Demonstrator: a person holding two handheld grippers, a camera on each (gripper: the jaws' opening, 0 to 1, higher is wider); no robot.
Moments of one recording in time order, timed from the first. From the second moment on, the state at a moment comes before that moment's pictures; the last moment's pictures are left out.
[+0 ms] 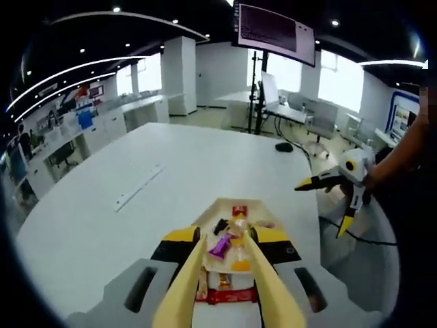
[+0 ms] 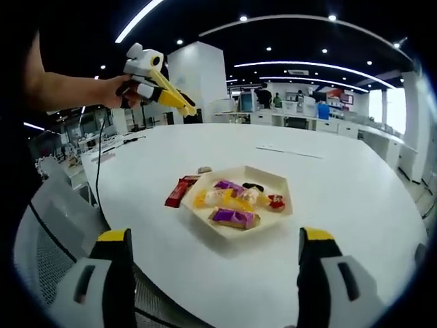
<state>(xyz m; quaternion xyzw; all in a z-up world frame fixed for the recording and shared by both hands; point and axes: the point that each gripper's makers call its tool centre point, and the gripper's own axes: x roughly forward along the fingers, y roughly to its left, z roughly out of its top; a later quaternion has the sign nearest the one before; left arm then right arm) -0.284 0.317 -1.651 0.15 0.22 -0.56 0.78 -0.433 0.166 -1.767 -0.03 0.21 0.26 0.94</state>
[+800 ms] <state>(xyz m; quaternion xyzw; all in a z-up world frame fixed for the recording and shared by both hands) -0.281 0.408 -1.676 0.12 0.22 -0.50 0.83 -0.433 0.161 -1.768 -0.05 0.22 0.25 0.94</state>
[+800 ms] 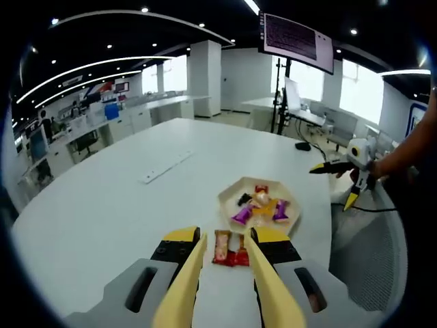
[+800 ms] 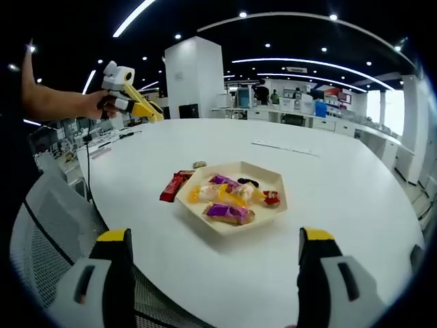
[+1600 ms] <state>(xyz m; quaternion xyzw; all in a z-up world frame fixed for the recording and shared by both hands) -0.263 0.426 -1.711 0.11 0.24 -0.49 0.83 -0.433 0.170 -1.759 -0.04 0.19 0.27 0.94</state>
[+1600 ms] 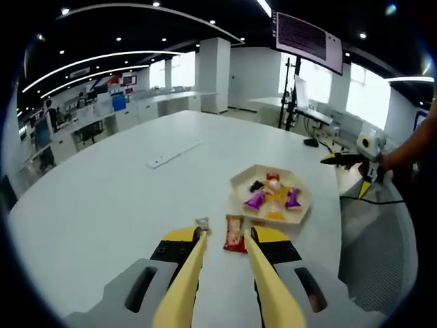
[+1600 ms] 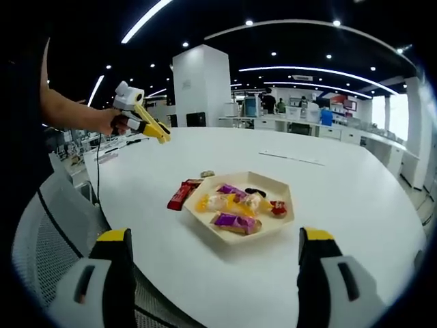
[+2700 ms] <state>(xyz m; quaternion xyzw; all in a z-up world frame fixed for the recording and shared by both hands) -0.223 0.392 -1.752 0.11 0.26 -0.46 0.84 -0.432 0.161 -1.764 -0.03 0.21 0.25 0.95</state>
